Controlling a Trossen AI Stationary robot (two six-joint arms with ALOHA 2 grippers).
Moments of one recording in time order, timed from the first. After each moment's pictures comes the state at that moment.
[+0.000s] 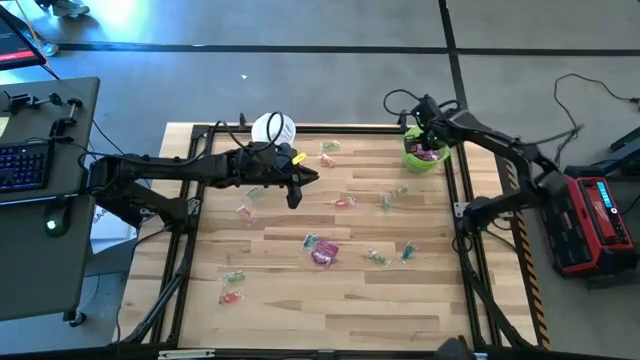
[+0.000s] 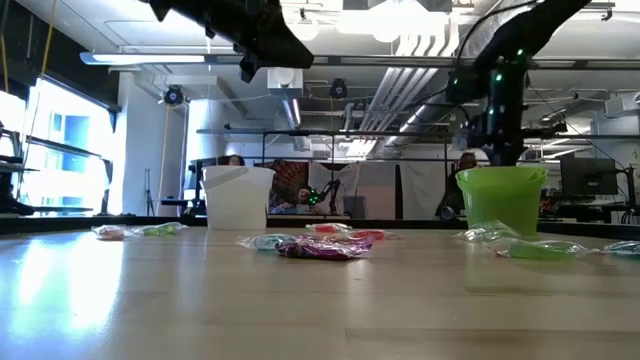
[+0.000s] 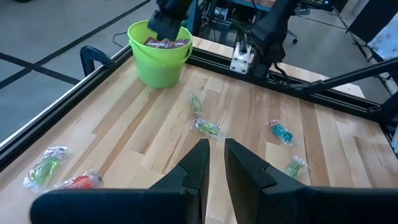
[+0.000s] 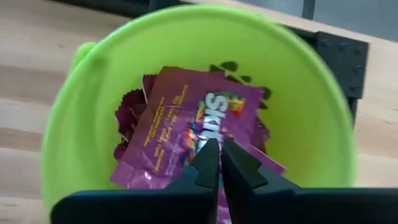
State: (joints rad) left arm 0.15 1.34 0.98 -0.04 -0.06 -0.19; right arm -0.92 1.39 0.98 -0.87 0.28 0.41
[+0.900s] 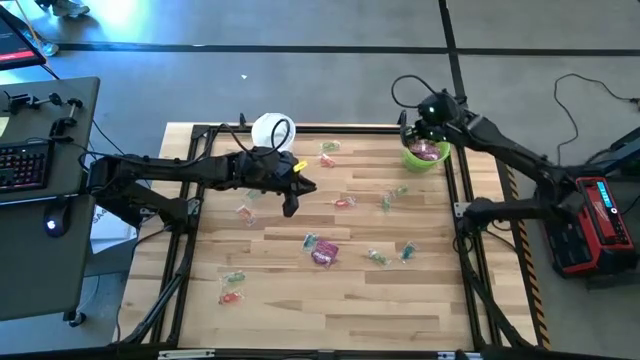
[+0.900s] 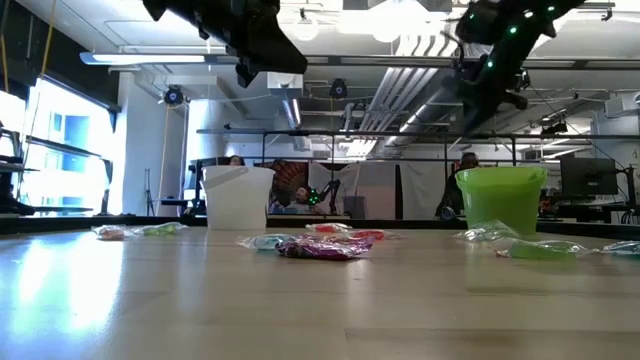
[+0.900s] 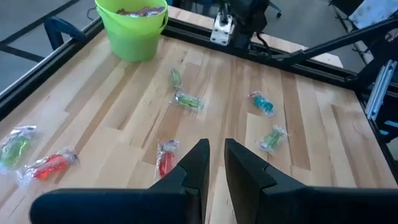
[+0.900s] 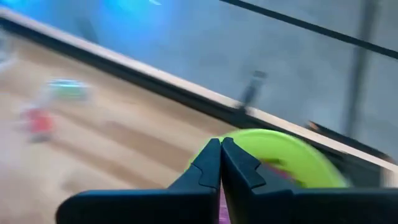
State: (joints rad) left arm 0.12 1.34 0.98 -0.13 0.02 -0.19; right arm -0.81 1.15 0.99 -0.66 0.23 0.22
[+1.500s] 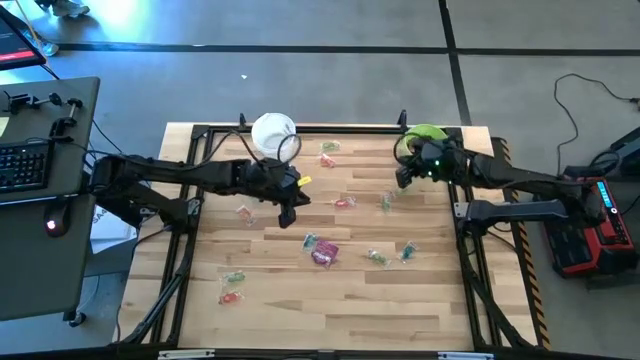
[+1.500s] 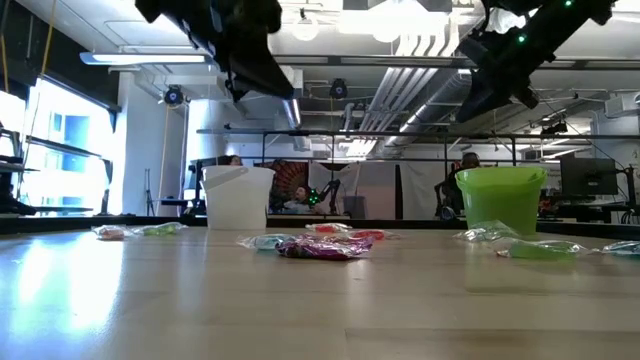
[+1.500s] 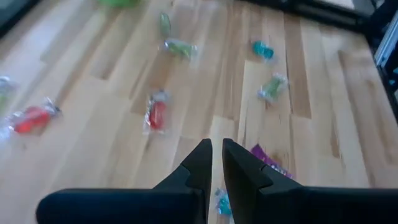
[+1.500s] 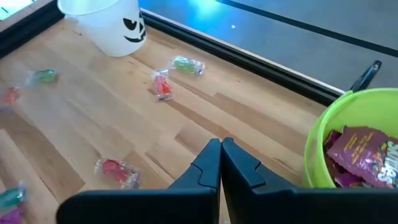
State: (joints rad) left arm 0.07 1.37 0.98 -0.27 0.02 -0.19; right arm -0.34 0.89 0.74 -0.54 0.34 0.45
